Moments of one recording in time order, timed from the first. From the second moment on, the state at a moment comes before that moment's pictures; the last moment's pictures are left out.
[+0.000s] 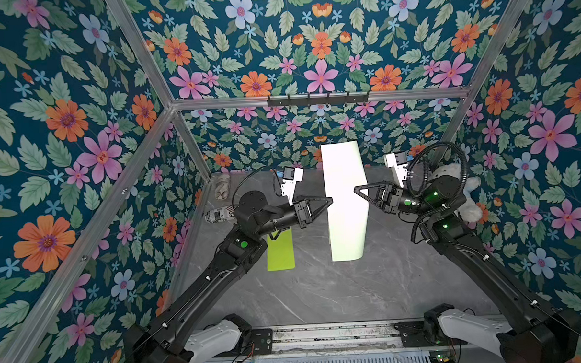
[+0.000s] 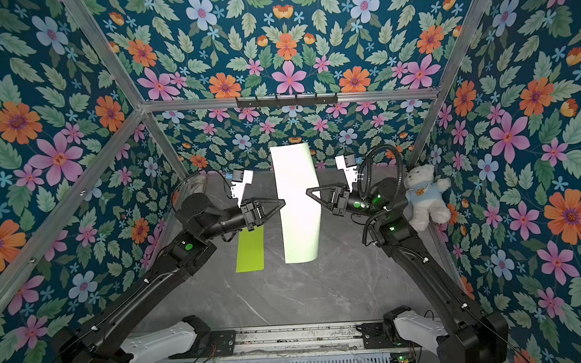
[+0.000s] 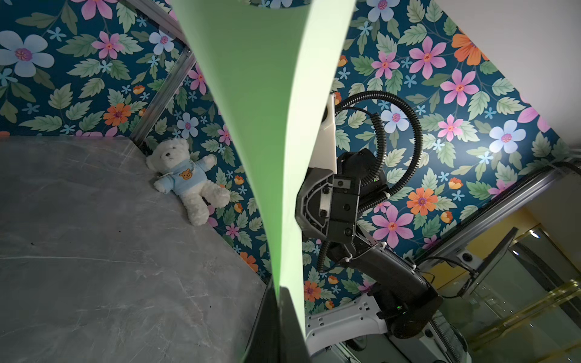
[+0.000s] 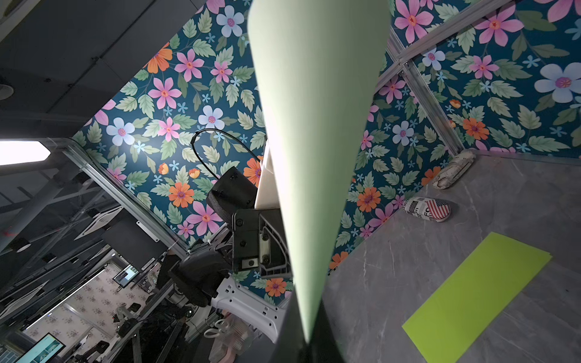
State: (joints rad) left arm -0.65 1.11 1.05 0.19 0.67 -0.82; right arm 0.41 1.12 1.03 0.38 -0.96 0.93
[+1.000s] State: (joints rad) left arm -0.65 1.11 1.04 0.21 0.67 -0.83; right arm 0.42 1.16 1.06 0.35 -1.05 0.92
